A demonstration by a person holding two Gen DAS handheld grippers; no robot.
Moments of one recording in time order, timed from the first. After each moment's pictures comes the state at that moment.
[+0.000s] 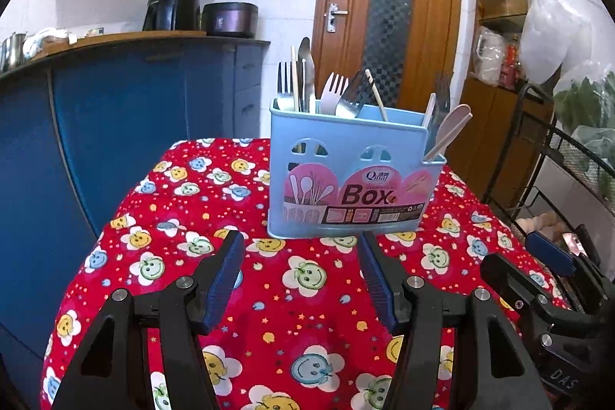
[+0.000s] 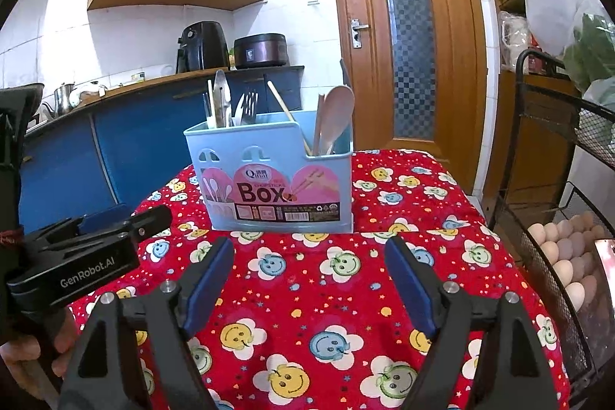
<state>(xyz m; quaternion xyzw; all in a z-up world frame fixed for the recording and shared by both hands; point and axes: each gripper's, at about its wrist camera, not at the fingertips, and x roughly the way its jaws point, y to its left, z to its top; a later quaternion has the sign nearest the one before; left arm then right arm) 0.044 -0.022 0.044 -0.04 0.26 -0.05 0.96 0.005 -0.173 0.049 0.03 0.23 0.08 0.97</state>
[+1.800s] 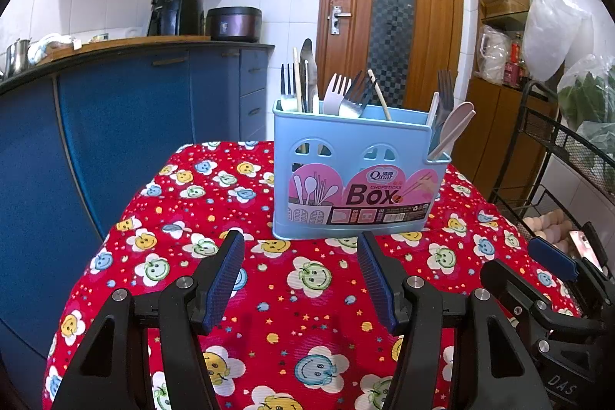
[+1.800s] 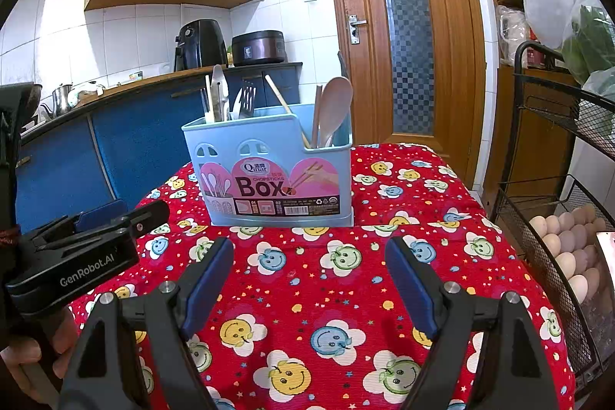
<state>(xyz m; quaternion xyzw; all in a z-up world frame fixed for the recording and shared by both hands) 0.041 -0.025 0.043 -0.03 0.25 -0.04 0.97 0.006 -0.175 0.045 0.04 0.23 0.07 0.97</state>
